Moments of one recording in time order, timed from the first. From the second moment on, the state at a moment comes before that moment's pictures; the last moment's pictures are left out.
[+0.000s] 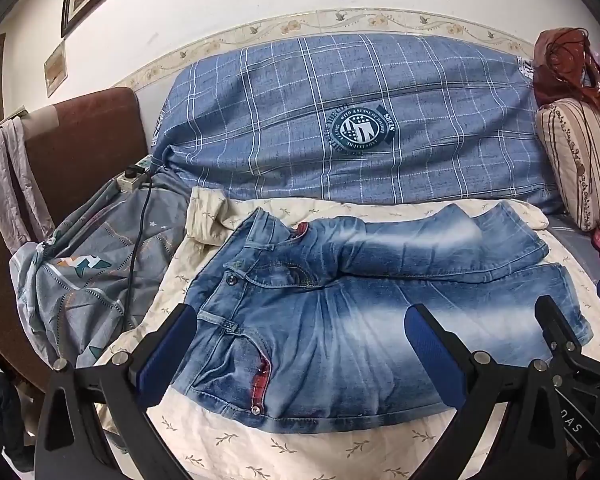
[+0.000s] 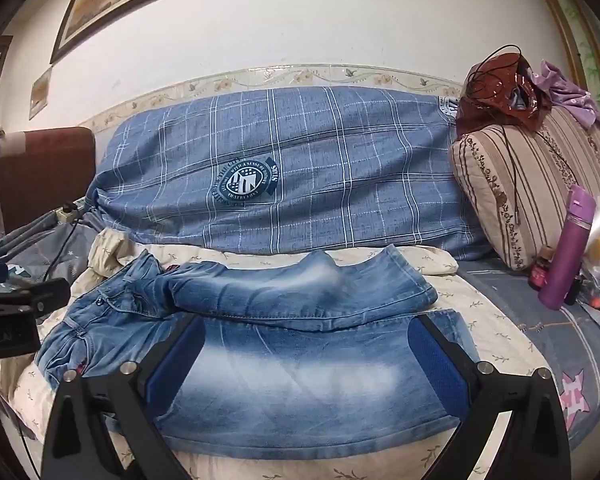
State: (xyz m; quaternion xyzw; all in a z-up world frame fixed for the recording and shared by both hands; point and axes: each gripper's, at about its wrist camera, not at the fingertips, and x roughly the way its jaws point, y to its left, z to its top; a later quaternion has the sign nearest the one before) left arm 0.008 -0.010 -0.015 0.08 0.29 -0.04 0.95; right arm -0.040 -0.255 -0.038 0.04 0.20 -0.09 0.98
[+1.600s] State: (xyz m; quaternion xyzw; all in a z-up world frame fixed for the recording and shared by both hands) left arm 0.015 0.009 -0.023 0.07 0.29 -0.03 0.95; right arm -0.038 -0.251 -0.040 0.03 0.20 -0.08 0.98
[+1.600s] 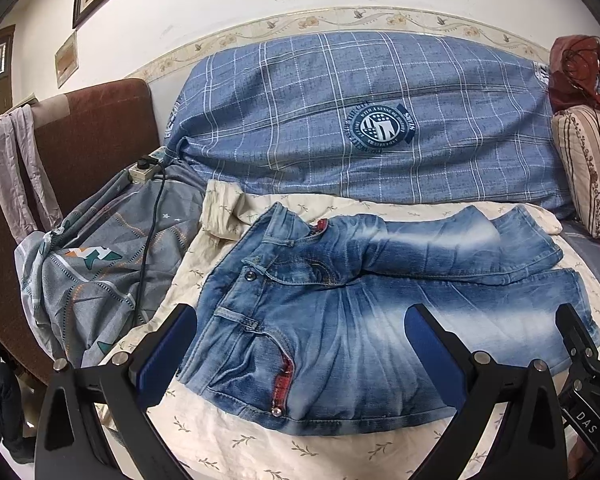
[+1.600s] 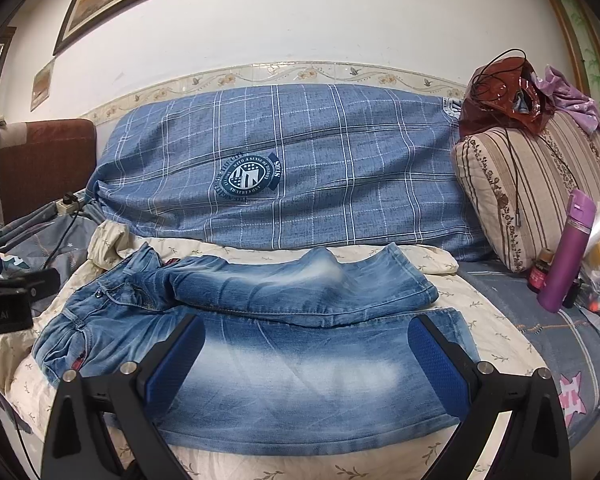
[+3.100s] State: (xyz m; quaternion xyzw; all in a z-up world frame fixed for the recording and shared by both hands) left arm 0.018 0.012 -0.023 0.06 0.34 -0.04 0.94; right arm -0.031 -0.336 -0.058 0.13 0.26 -0.17 0.94
